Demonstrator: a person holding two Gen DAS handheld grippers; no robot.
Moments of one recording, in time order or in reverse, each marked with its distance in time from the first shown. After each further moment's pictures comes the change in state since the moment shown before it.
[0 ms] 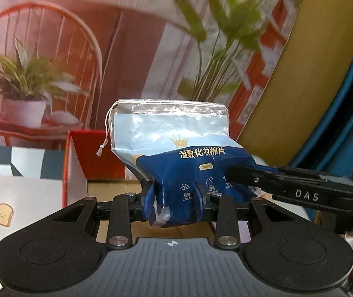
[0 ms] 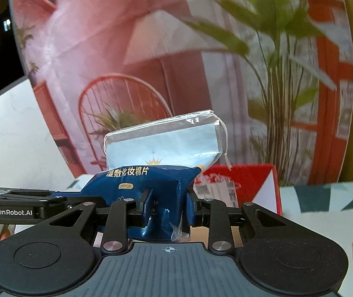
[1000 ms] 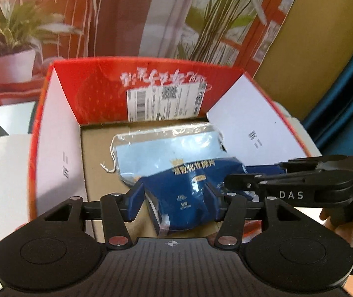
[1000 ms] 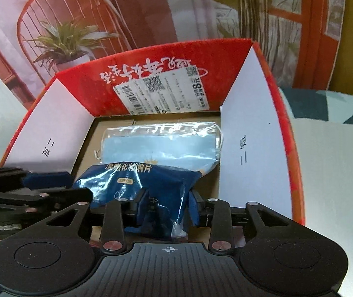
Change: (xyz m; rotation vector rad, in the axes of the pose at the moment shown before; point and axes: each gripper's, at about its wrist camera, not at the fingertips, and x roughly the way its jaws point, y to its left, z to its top) left arm 0.050 0.016 -0.028 0.044 0.238 0.026; right arm 0.071 -0.023 -0.064 0.102 0.381 -0.156
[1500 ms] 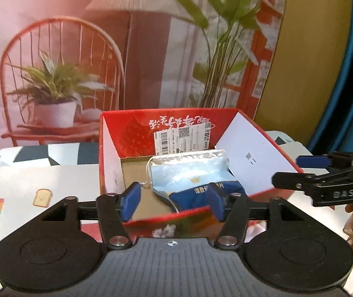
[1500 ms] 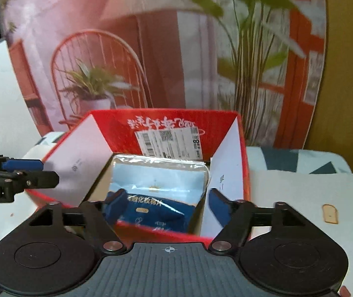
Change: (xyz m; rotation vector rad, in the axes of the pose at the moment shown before) left arm -0.107 -0.023 -0.050 0.082 -0.244 0.145; right arm -0.108 0.015 -0.047 -0.140 -0.314 -0.018
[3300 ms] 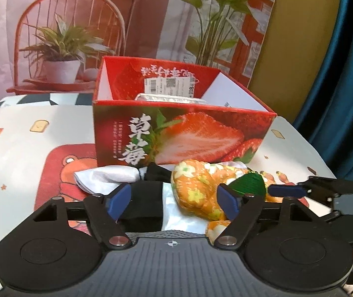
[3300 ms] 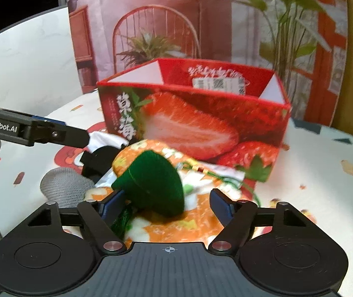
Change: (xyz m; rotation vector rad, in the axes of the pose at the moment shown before) left arm -0.043 -0.024 -0.098 -0.087 0.049 -0.038; right arm -0.046 0.042 -0.145 -0.162 0.030 0.146
